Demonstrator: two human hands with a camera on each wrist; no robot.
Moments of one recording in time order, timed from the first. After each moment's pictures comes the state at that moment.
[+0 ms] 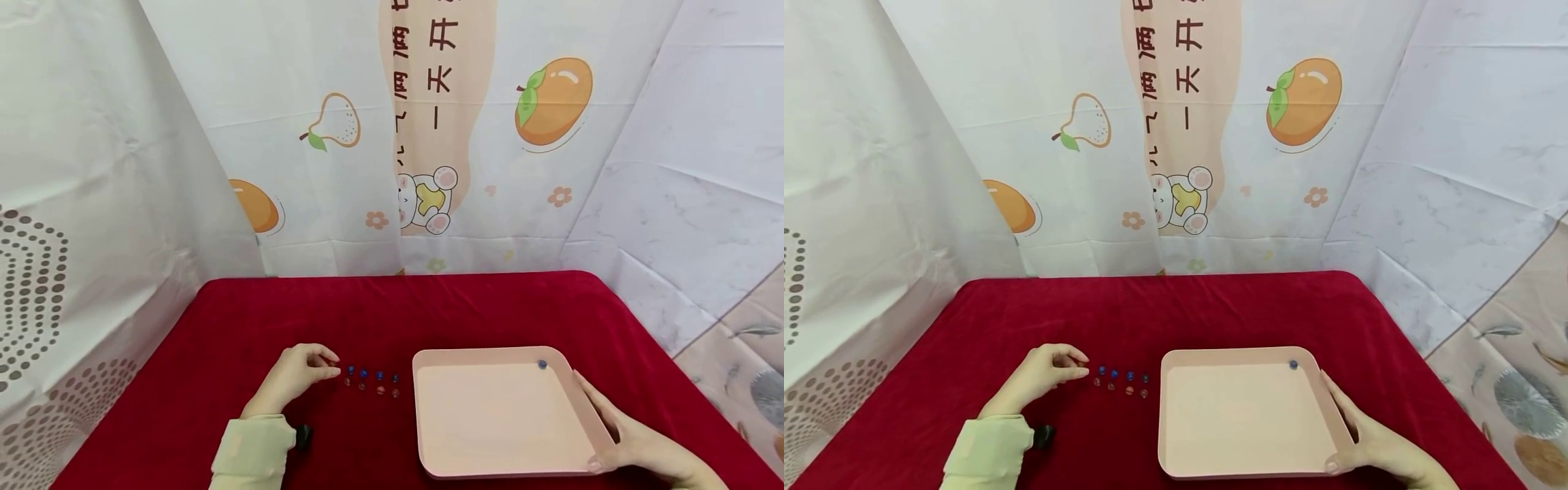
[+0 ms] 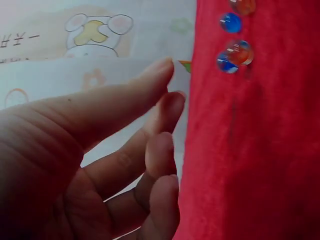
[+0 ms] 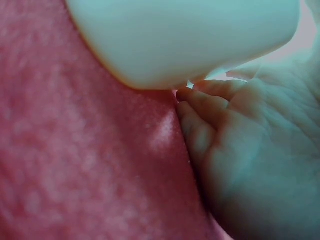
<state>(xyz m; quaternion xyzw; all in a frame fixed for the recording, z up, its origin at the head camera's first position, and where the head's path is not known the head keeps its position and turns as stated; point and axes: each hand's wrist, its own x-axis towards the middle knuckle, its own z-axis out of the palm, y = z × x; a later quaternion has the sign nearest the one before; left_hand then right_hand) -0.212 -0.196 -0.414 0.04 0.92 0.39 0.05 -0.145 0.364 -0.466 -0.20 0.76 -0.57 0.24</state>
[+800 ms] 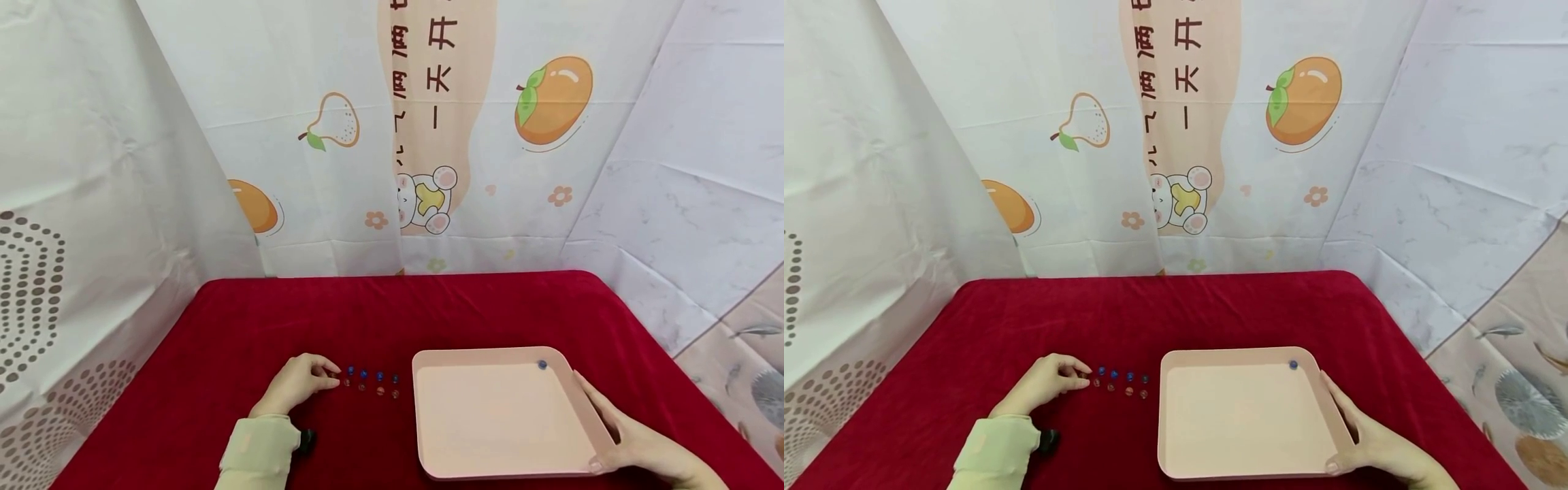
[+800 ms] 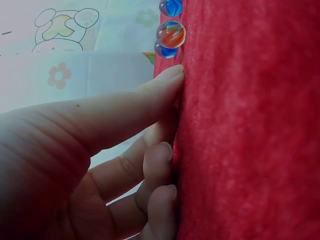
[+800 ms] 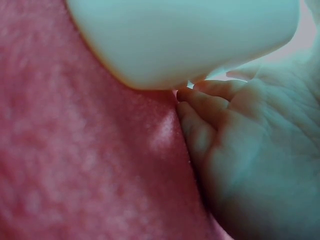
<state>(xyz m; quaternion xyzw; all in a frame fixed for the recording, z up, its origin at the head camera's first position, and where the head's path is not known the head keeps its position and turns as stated) -0.217 -0.196 -0.438 0.02 0.93 0.36 0.07 -0.145 0.364 -0.468 -0.21 0.77 -0.56 0.22</state>
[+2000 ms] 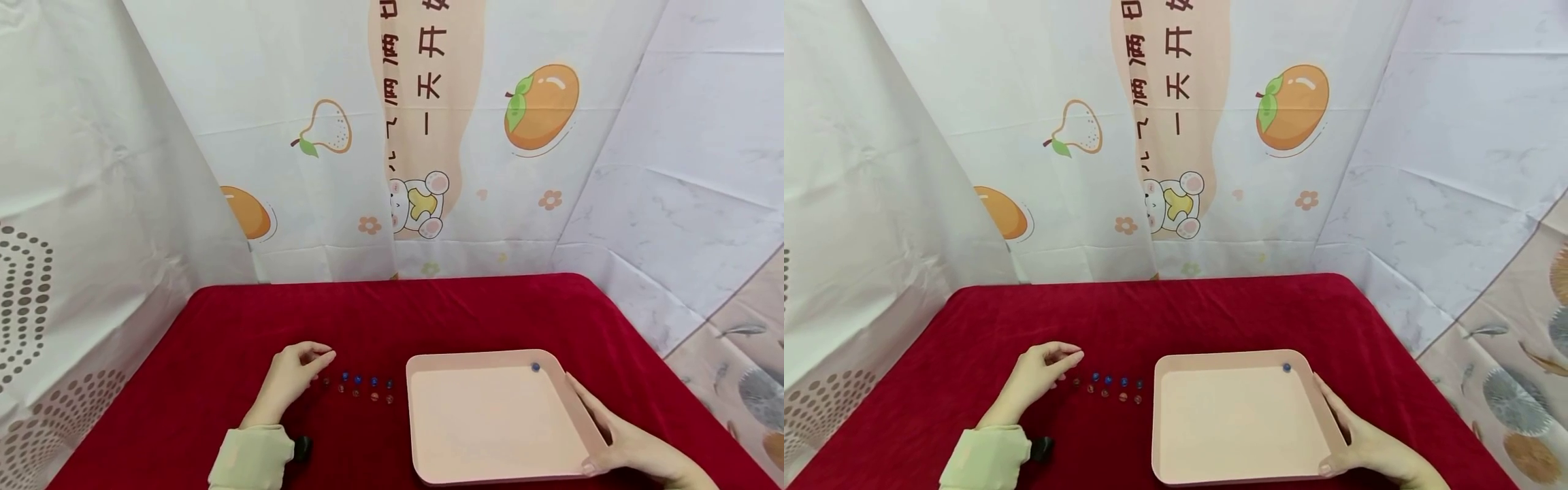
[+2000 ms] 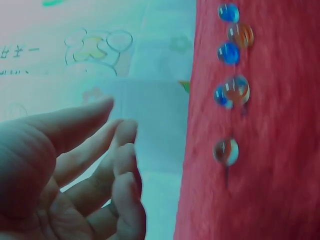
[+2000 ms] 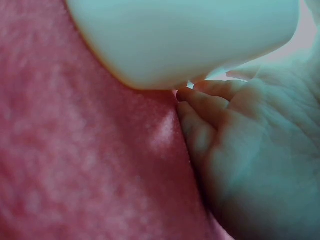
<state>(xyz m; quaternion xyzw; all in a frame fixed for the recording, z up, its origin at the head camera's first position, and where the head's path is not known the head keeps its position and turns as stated) -0.212 -0.185 -0.411 0.00 0.90 0.44 -0.02 -0.144 0.360 -0.467 -0.22 0.76 -0.57 0.20</state>
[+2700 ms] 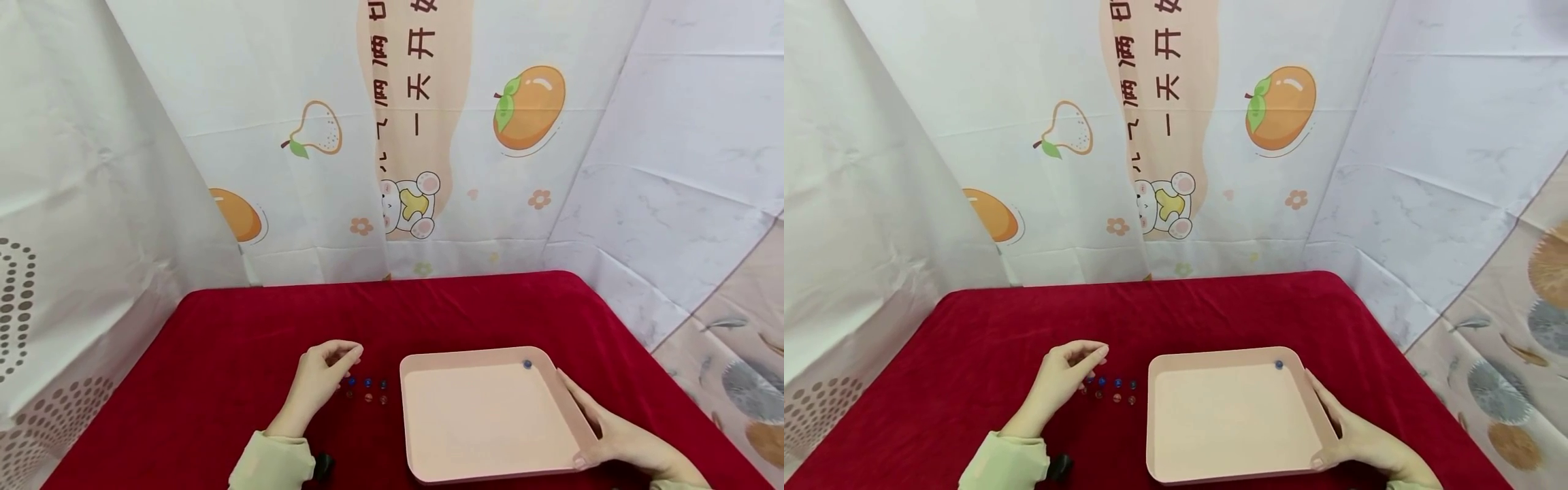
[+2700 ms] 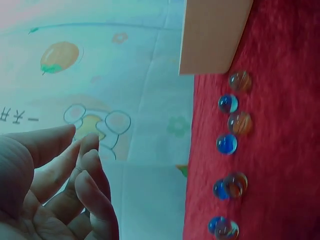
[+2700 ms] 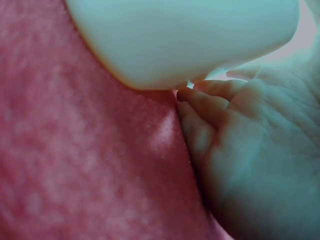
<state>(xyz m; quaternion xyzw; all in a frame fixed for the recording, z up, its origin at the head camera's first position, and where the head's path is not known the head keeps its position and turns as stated) -0.203 -0.131 -0.404 0.04 0.84 0.54 -0.04 -0.141 0.358 -0.457 -0.15 0.75 -0.59 0.26</state>
